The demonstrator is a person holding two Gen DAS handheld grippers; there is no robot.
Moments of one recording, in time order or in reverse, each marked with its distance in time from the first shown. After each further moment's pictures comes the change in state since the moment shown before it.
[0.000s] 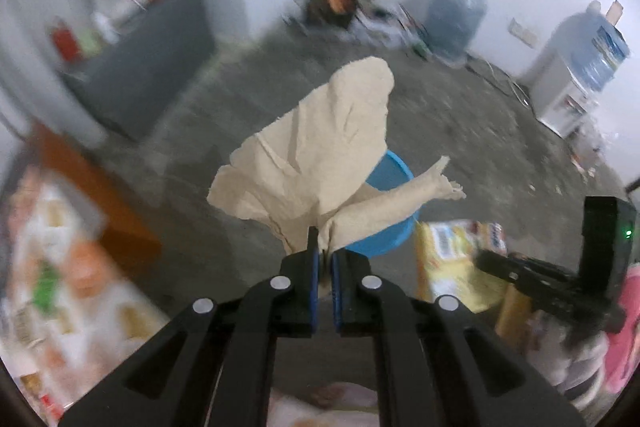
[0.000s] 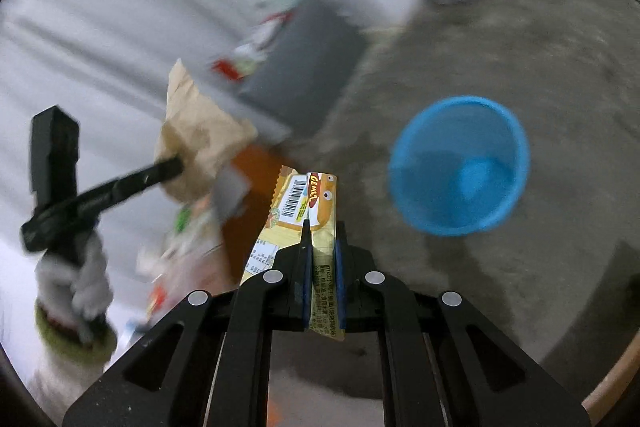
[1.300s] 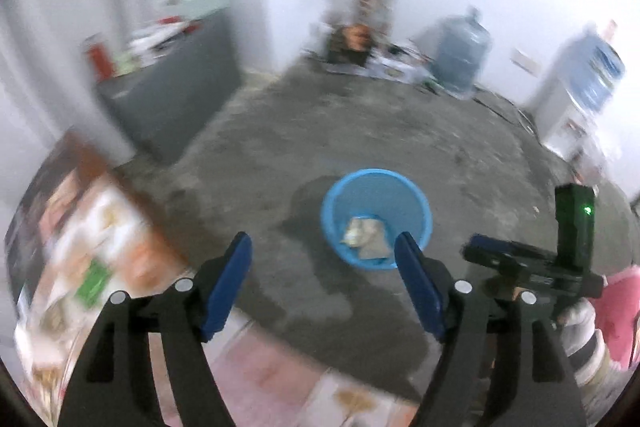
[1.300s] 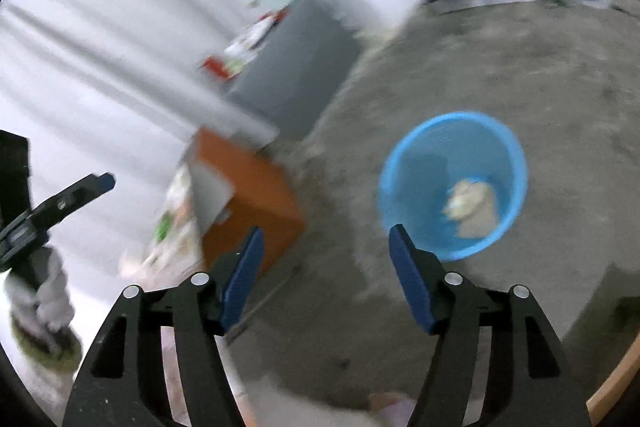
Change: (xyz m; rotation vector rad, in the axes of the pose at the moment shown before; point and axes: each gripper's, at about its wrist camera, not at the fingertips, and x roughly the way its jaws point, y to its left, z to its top) left arm -0.122 0.057 -0.048 -0.051 -0.176 0.101; right arm 0.004 0.052 0.003 -0.145 0.088 0.109
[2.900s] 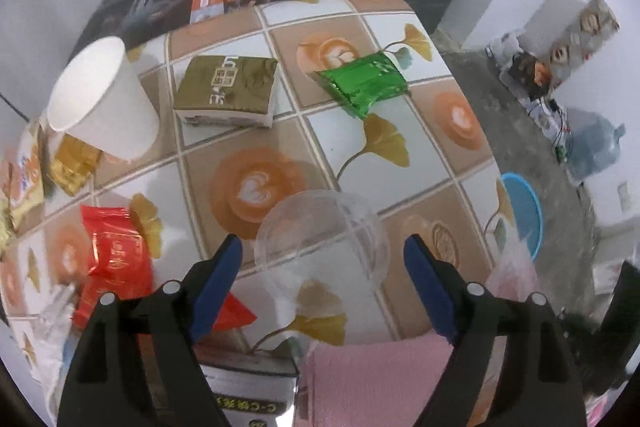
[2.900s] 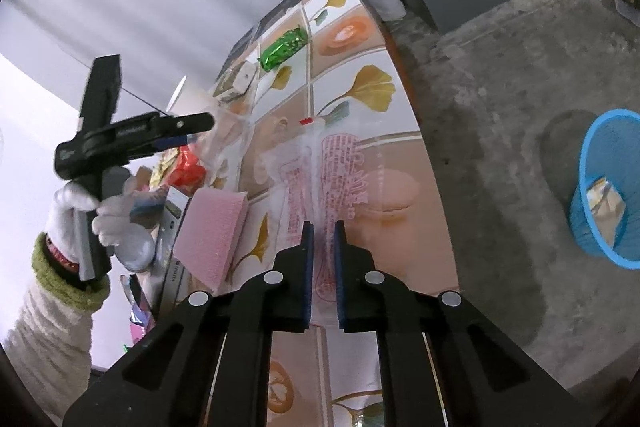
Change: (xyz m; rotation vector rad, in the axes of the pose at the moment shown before) left arm 0.017 0.262 -0.160 -0.608 0.186 0.169; right arm 0.149 0.168 -0.072 -0.354 0.371 0.088
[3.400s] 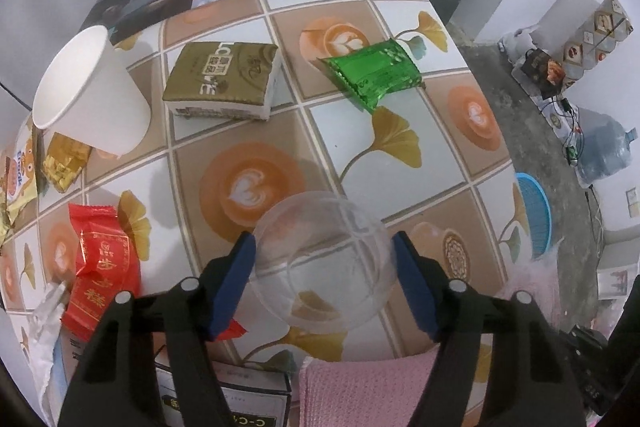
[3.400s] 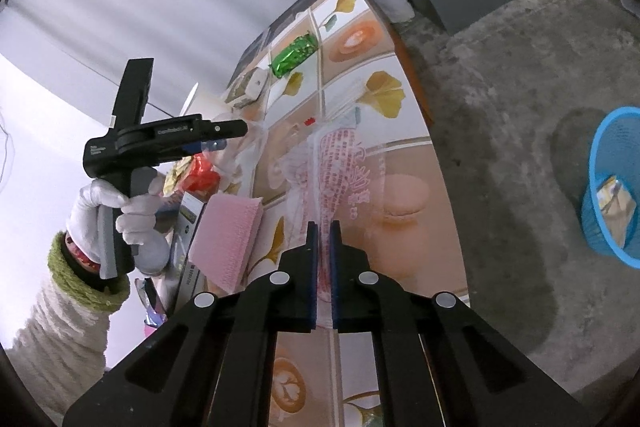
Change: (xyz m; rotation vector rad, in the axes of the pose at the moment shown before) left arm 0.017 -0.006 0.004 -0.018 0.032 0.040; right arm -0.004 0.001 0.002 0.012 -0.012 0.044
